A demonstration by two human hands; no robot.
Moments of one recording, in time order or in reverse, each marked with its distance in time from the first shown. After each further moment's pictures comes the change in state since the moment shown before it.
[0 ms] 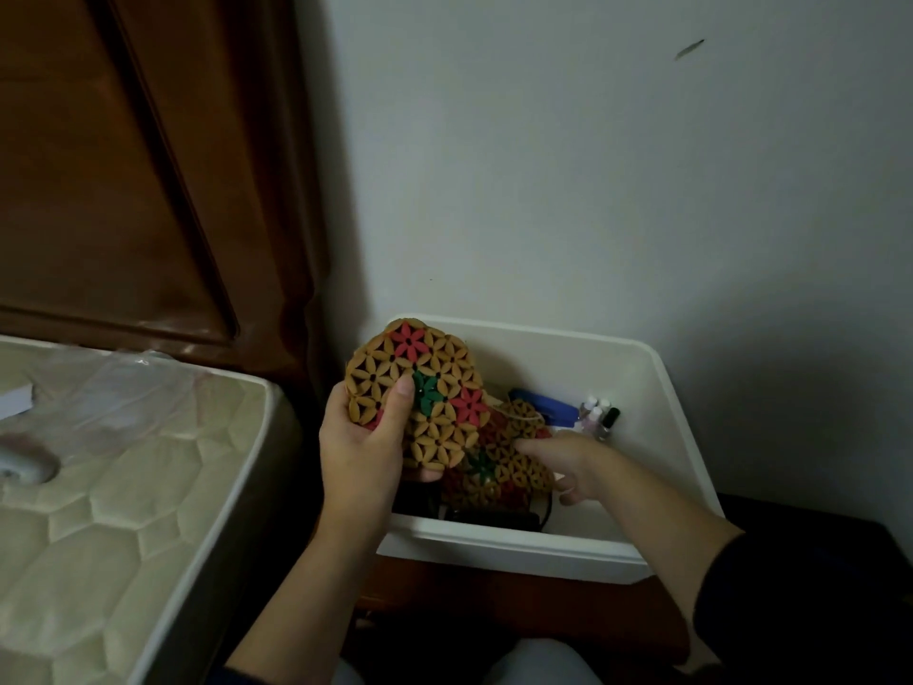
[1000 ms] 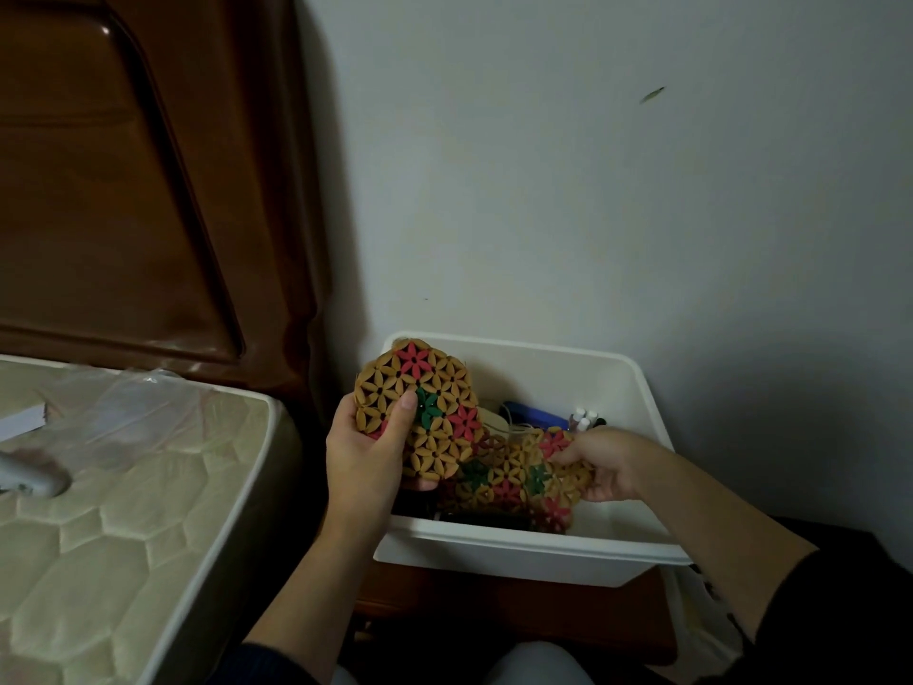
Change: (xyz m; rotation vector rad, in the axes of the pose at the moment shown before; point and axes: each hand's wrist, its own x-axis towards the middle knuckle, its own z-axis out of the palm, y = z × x) left_hand -0.002 0.000 0.000 0.028 -0.018 -0.014; right_hand -0.010 0.015 -0.053 0.294 0.001 0.052
